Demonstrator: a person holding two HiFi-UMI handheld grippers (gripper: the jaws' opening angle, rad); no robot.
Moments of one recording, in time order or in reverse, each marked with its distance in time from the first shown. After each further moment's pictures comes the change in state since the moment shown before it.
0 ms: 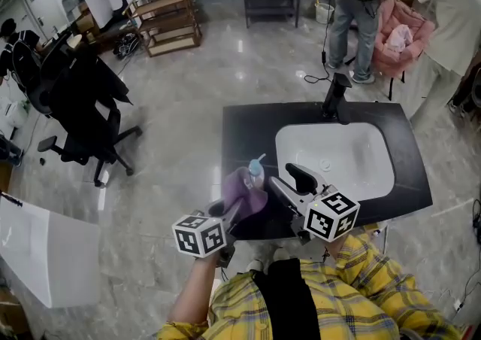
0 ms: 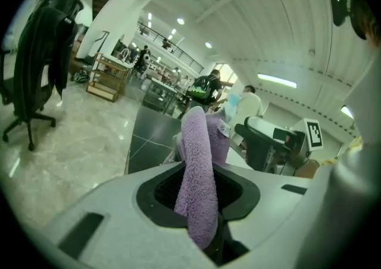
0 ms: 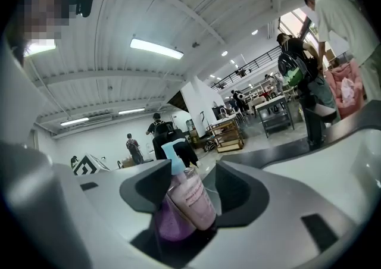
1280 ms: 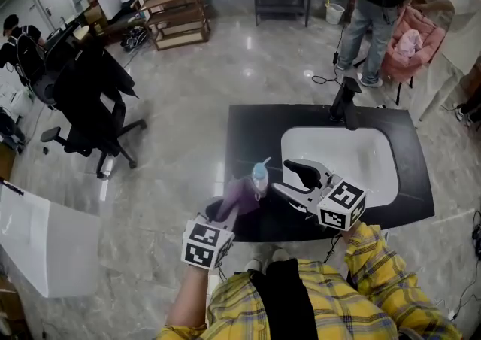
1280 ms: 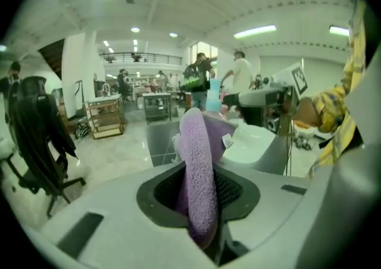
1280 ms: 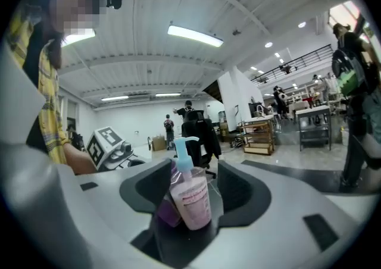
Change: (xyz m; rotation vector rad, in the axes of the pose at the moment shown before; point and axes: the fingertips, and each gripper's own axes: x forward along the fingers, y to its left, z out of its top) left arm -0.015 0.010 0.008 0.466 0.098 0.196; right arm 0.016 0.011 0.004 -0.265 0.118 0.307
